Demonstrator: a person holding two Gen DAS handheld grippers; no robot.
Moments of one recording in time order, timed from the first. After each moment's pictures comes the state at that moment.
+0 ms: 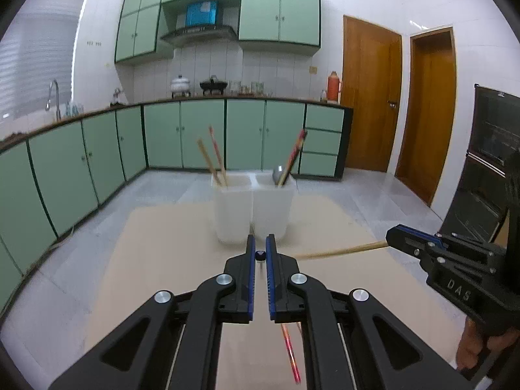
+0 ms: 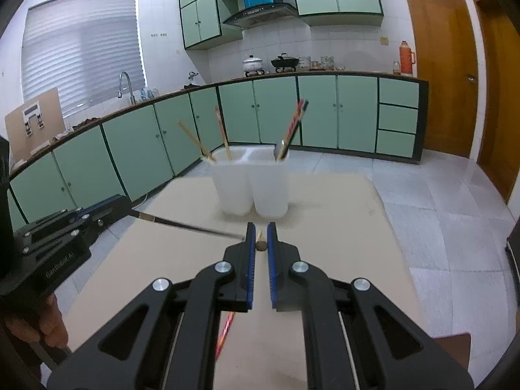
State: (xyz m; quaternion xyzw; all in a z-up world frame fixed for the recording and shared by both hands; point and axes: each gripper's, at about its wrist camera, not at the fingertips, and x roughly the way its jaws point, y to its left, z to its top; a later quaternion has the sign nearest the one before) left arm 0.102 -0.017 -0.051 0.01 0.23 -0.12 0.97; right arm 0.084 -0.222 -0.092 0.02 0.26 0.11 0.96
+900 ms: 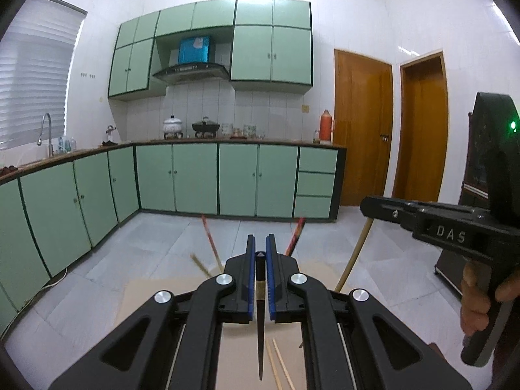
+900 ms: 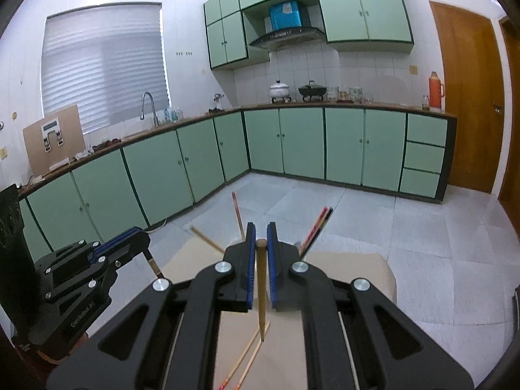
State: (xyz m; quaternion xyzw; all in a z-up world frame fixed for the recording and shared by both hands) left arm 0.162 -0.023 0.045 0.01 0.15 -0.14 0.98; right arm 0.175 -0.224 0.039 0.01 0.21 0.17 0.96
